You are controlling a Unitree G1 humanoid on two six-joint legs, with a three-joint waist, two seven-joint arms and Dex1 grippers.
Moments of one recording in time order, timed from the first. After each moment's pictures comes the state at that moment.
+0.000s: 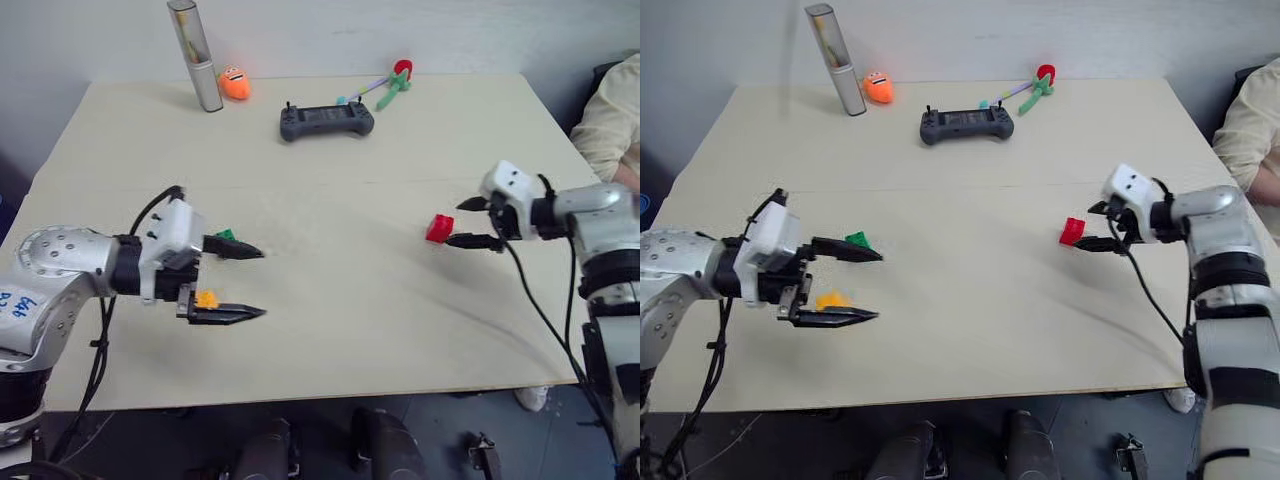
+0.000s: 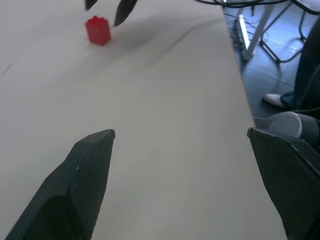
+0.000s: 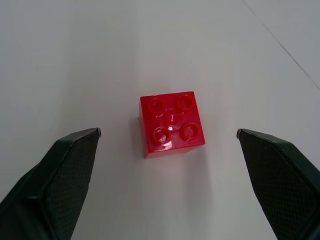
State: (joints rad) left arm -0.42 0.97 0.10 -0.40 -0.66 0.61 -1.17; right arm -1.08 -0.76 0.16 1.05 -0.04 0.00 1.26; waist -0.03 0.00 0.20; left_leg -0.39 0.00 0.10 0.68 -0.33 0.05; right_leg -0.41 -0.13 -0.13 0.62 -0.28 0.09
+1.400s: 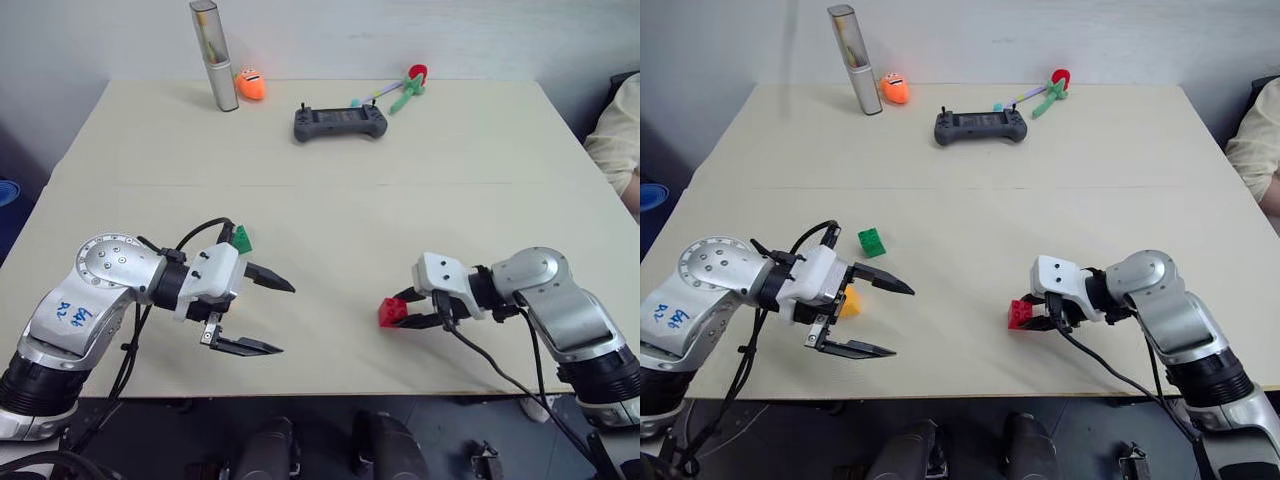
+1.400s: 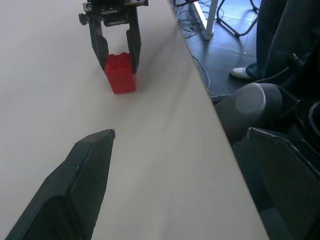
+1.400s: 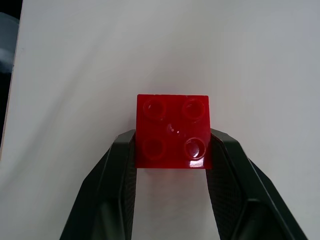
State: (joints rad) left arm -0.45 0.89 -0.08 -0.34 -0.50 0.41 -1.30; right arm -0.46 -0.79 0.20 -0.20 0.11 0.51 1.35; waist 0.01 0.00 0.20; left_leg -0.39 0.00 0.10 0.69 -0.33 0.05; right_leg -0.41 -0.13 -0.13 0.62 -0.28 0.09
